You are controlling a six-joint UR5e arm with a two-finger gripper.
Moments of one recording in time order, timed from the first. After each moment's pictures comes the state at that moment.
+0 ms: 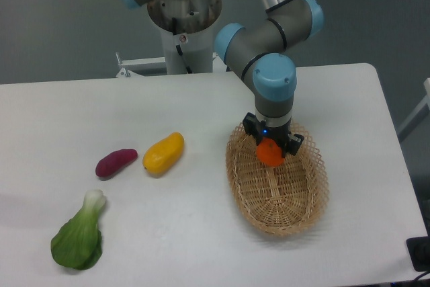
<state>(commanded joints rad) 2.56 -1.91 -1.86 -0.85 1.65 1.14</state>
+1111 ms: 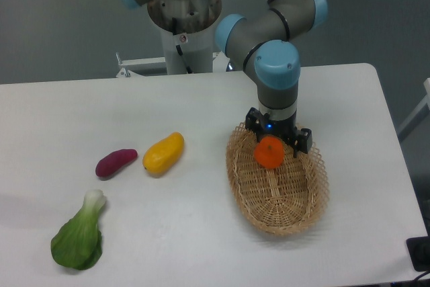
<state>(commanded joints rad) 2.57 -1.86 -1.83 -0.86 1.64 1.13</state>
